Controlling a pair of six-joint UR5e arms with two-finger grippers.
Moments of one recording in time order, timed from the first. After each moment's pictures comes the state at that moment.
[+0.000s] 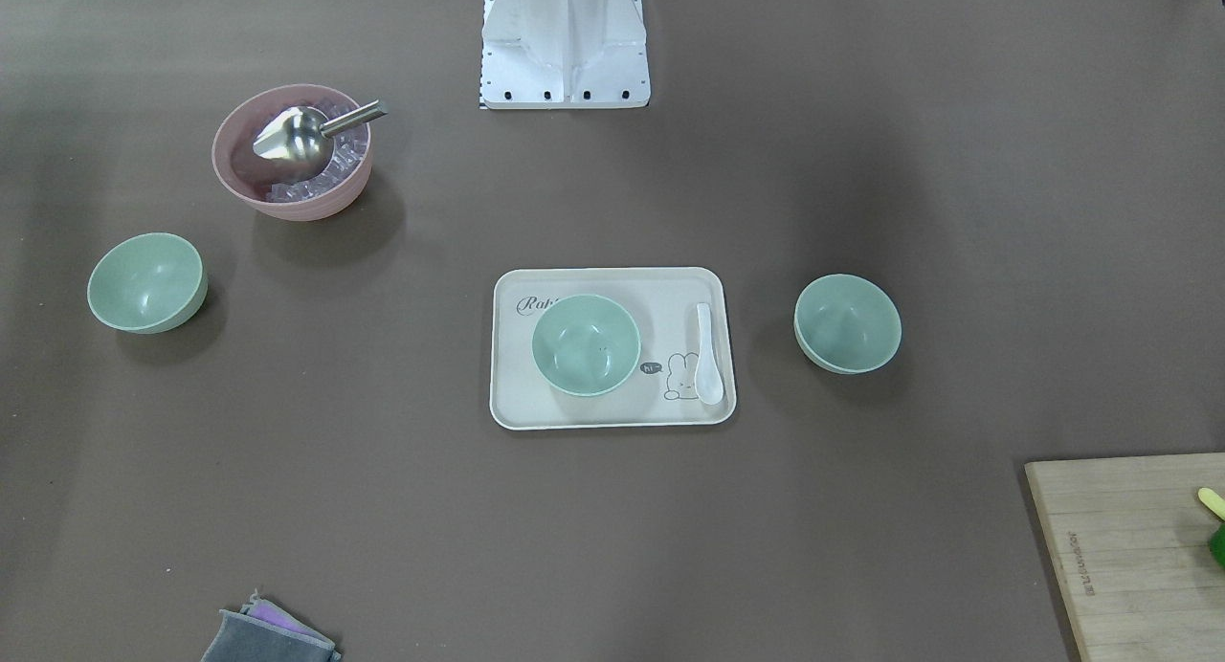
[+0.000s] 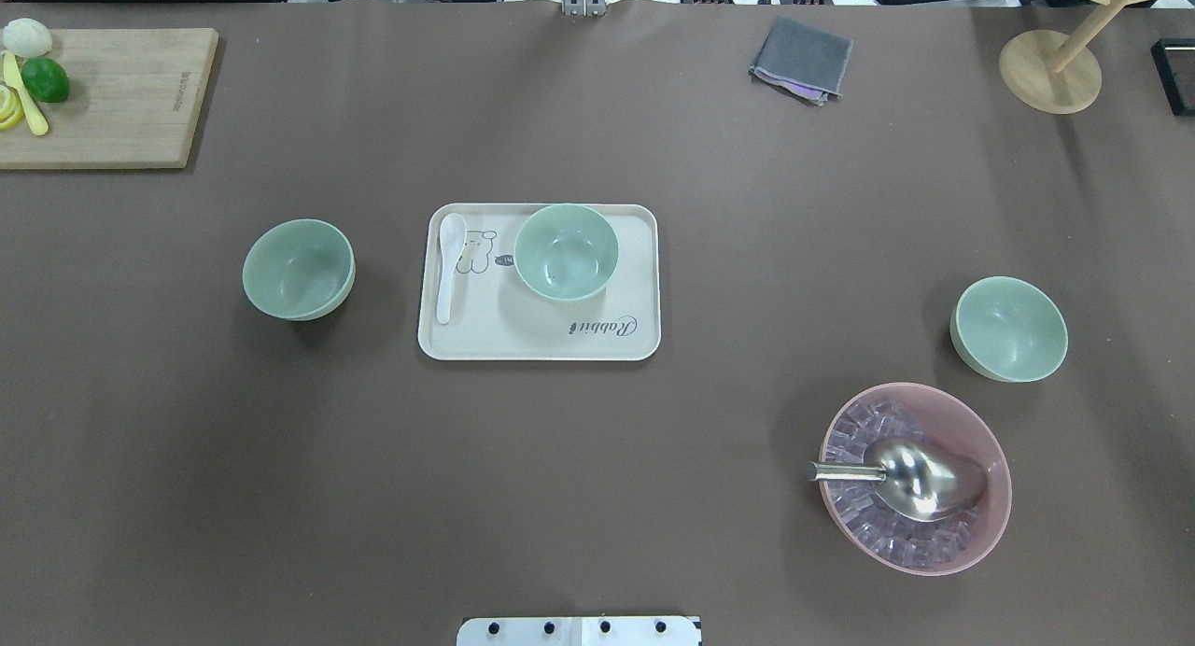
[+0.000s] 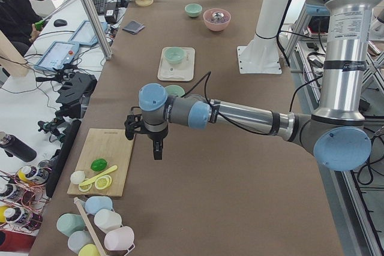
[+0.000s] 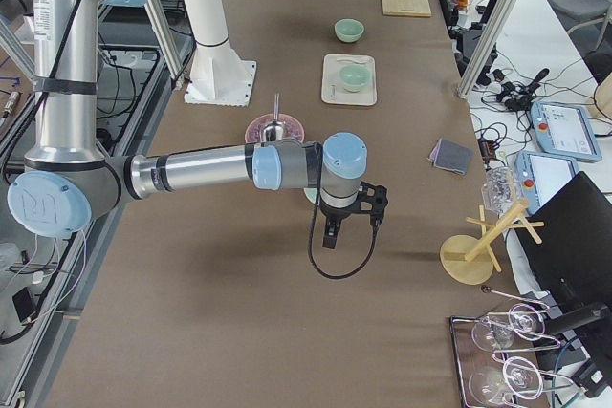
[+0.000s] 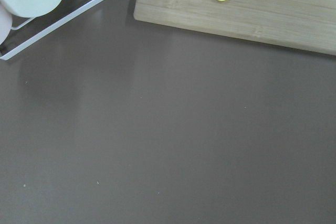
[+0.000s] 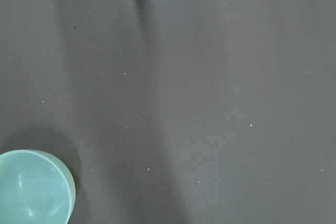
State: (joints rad) left arm -1.47 -1.61 -1.74 -1.60 -2.35 -0.29; right arm 1.52 -1.65 1.83 -1.68 2.39 0.24
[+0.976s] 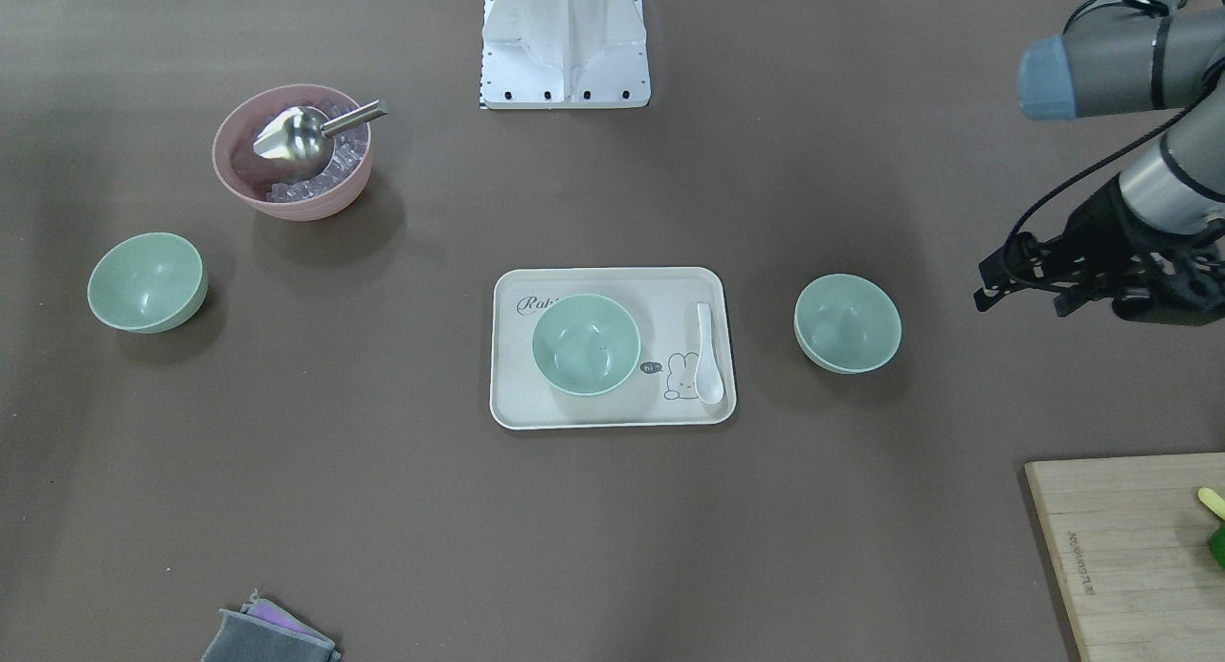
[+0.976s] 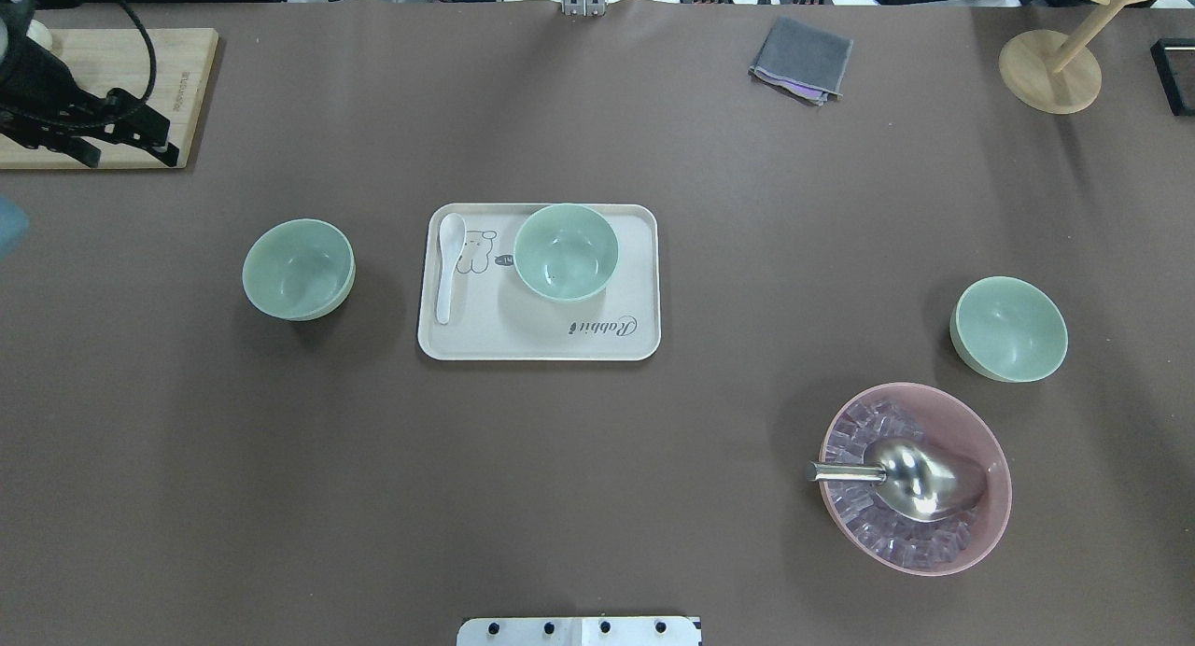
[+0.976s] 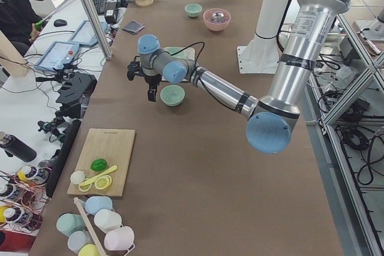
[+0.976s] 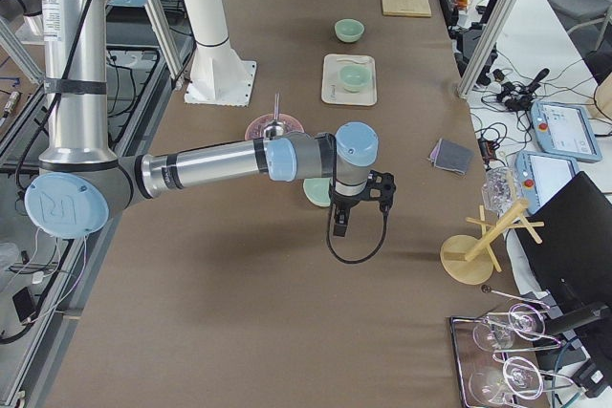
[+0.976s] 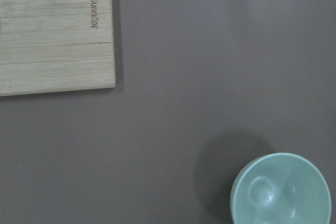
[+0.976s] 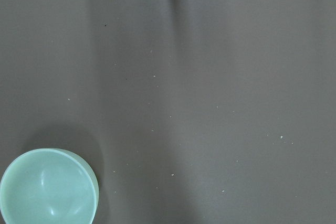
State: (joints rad) left arm -1.11 -1.88 -1.75 -1.69 -2.29 -0.69; right arm 1.46 -1.60 1.82 -1.68 2.41 0.25
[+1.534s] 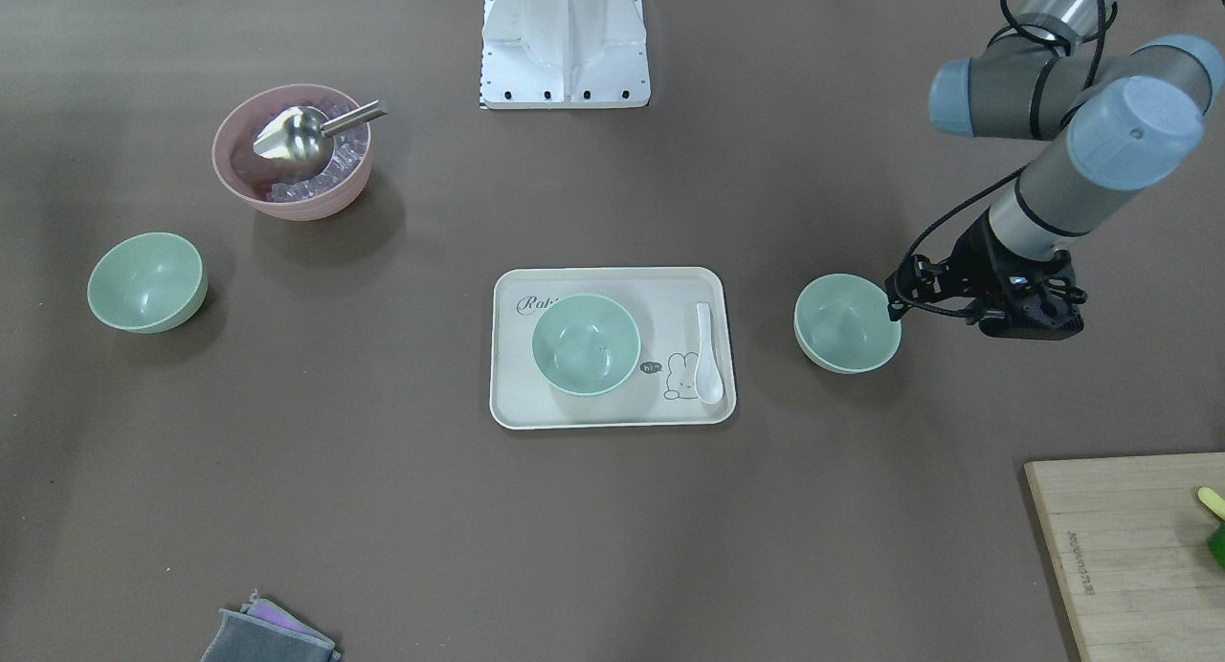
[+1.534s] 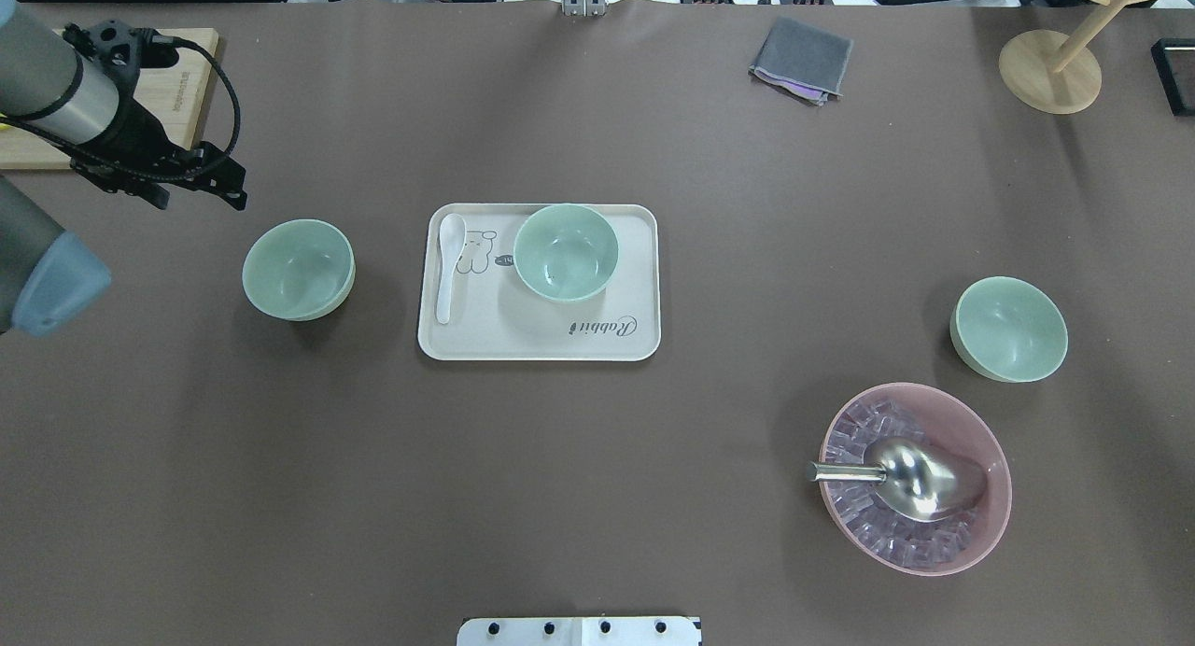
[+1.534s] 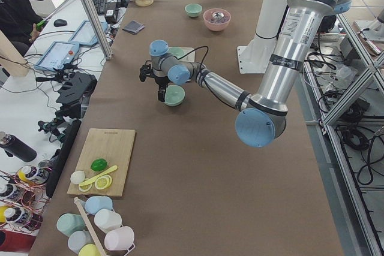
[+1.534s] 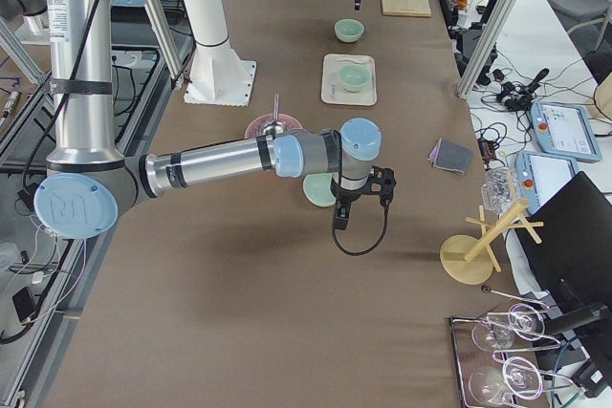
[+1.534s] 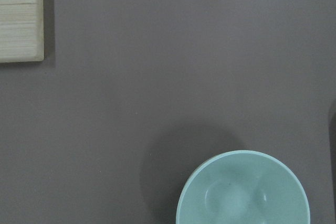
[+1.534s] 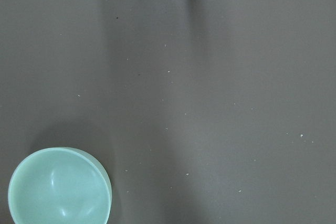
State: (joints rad) left arm -0.96 -1.89 -1.68 -1.78 -2.19 -0.79; right arm 1.42 -1.59 1.82 -1.67 2.40 0.30
